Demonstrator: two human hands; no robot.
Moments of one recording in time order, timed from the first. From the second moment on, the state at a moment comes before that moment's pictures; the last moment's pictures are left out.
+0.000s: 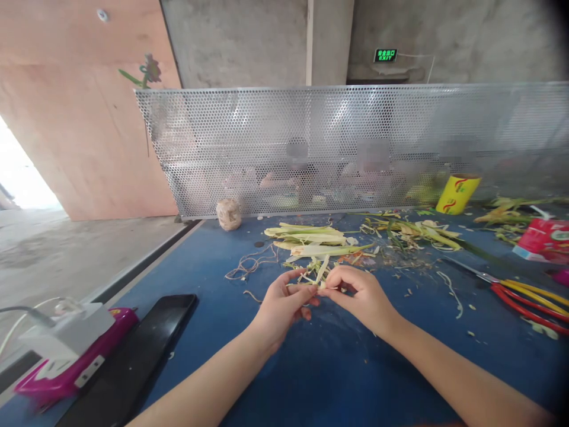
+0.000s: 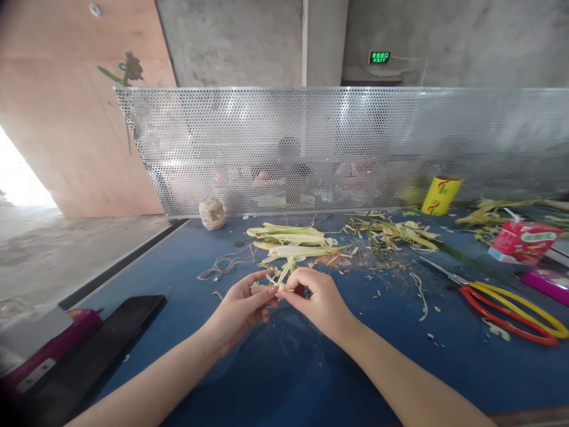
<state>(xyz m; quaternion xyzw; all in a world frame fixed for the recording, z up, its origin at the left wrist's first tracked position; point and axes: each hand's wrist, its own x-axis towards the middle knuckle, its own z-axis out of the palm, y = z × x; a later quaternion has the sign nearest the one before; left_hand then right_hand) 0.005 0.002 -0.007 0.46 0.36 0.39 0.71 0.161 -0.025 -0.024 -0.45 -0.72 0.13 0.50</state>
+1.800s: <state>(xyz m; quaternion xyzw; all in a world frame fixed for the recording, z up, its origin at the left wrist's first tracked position) 0.006 0.001 -0.005 0.61 0.37 0.42 0.56 0.164 -0.033 -0.027 -0.50 -0.75 -0.09 0.42</state>
